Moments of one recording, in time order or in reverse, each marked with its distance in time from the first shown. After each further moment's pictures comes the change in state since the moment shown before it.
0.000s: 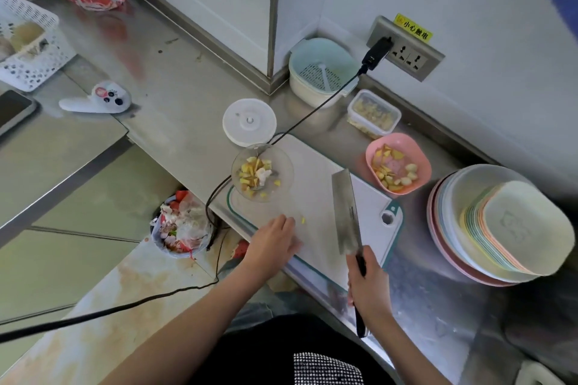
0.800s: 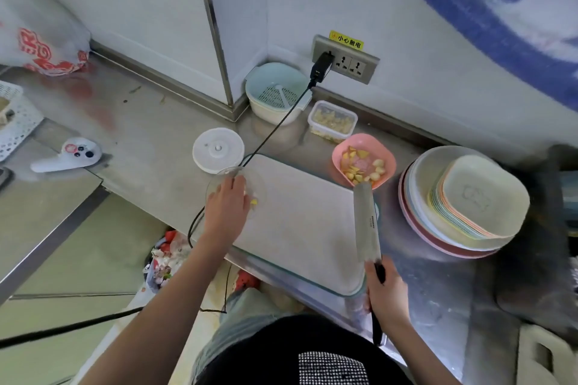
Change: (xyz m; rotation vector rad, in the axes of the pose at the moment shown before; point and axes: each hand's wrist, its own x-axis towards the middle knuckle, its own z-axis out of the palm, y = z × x) left_hand 0.053 -0.027 -0.077 0.123 0.278 -0.170; right_hand -0.013 0.031 -0.035 0.136 0.178 0.128
